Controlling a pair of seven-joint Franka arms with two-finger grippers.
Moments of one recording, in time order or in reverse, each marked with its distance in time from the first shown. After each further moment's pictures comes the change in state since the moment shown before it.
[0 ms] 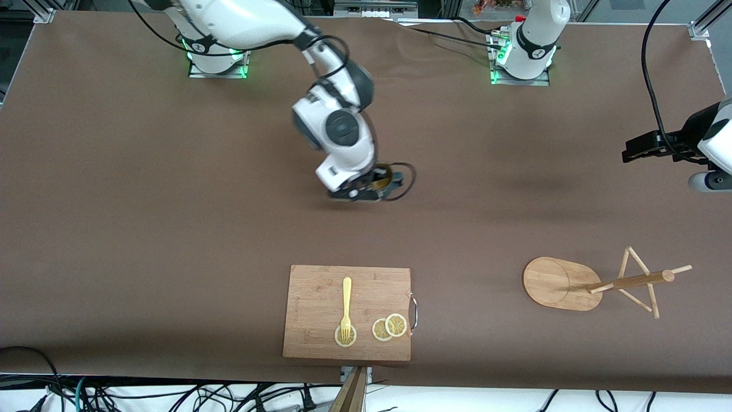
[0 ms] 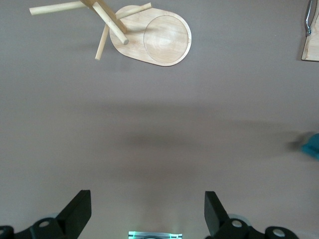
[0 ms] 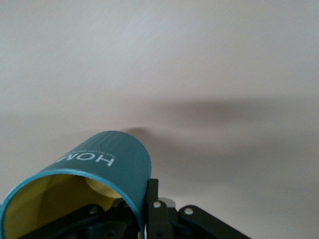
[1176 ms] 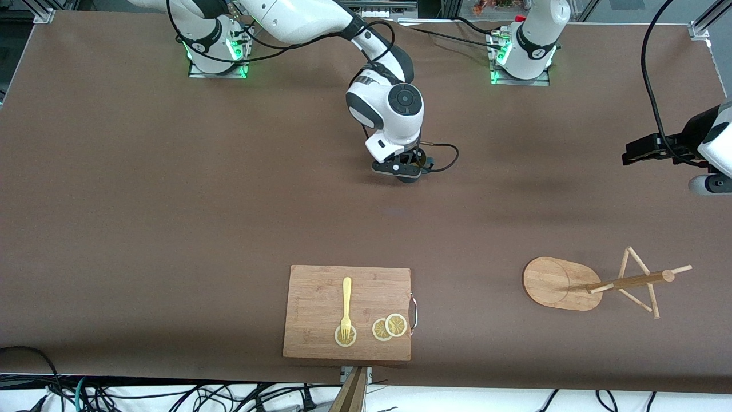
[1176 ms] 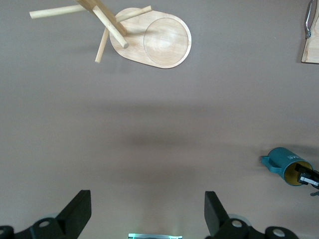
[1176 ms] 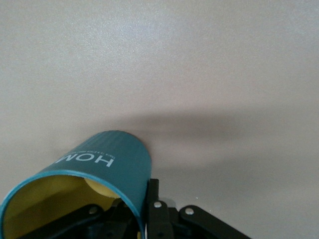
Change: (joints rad) left arm 0.000 0.013 0.000 0.012 0.000 0.004 0.000; right arm 0.196 0.113 -0.092 0.115 -0.018 0.000 0.199
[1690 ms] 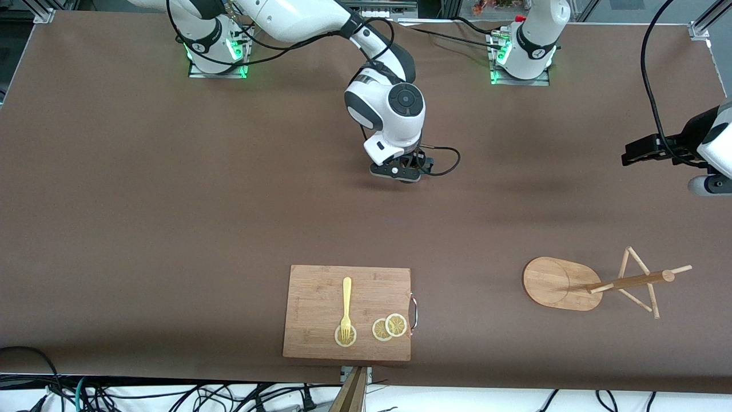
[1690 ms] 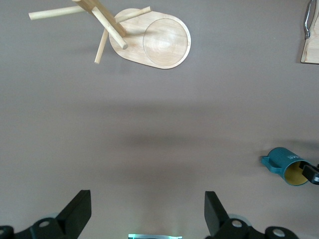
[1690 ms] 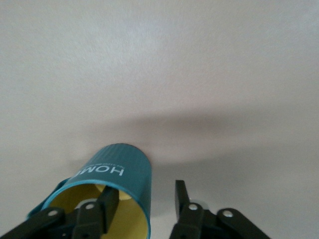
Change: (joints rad) left arm 0.000 0.002 -0.002 0.004 0.000 0.000 0.000; right arm -0.014 -0.010 -0.014 0.115 0.000 -0.140 0.000
